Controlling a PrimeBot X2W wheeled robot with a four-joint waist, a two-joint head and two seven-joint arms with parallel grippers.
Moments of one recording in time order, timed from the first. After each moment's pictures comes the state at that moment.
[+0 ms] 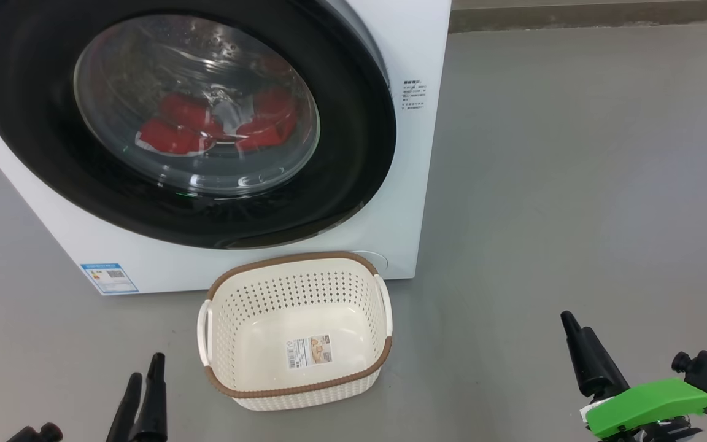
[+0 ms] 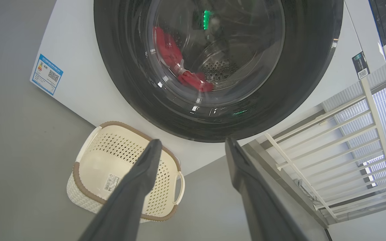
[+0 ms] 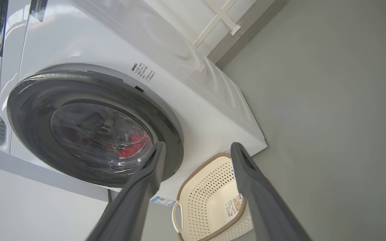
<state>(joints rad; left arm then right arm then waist) 0.01 0.03 0.07 0.22 -0.93 -0.11 -0.06 -0.02 -0.07 0.03 0.31 1.08 0.13 -0.06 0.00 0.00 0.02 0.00</state>
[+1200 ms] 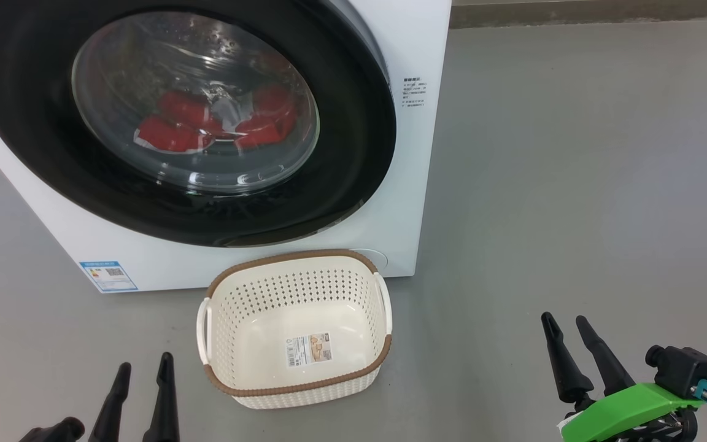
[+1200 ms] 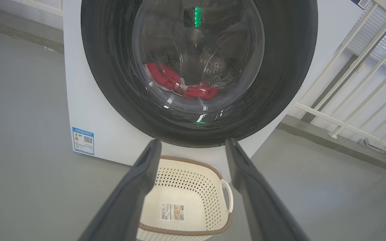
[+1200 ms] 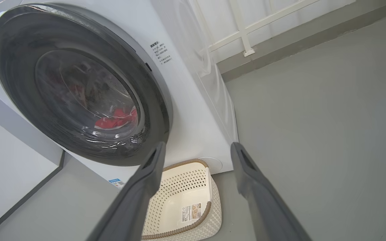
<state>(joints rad) 0.04 0.04 0.06 0.16 -0.49 -0.09 -0.16 -0.02 -0.09 0.08 0.30 0.71 0.13 -0.16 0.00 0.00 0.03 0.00</state>
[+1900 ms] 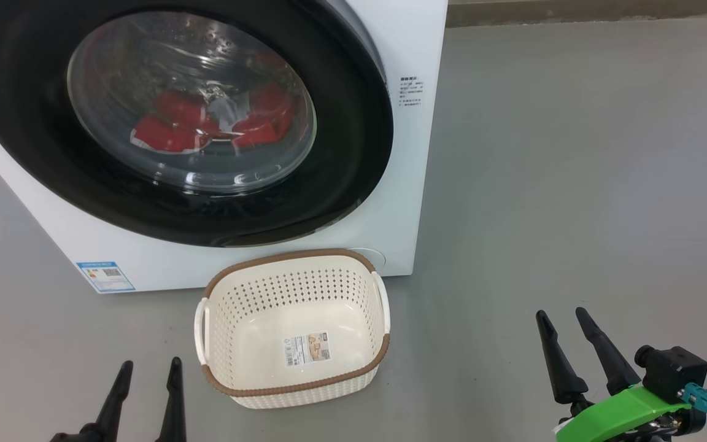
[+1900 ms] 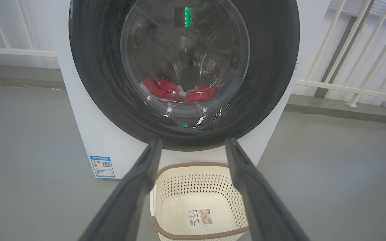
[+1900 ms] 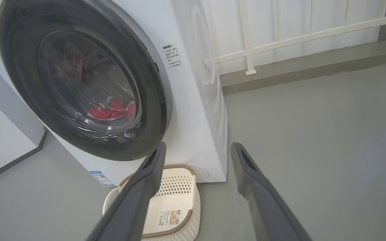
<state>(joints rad) 0.07 0.04 0.06 0.14 -0.23 -0.09 -0.22 -0.02 -0.09 0.08 0.29 0.50 0.13 -0.22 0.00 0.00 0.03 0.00</state>
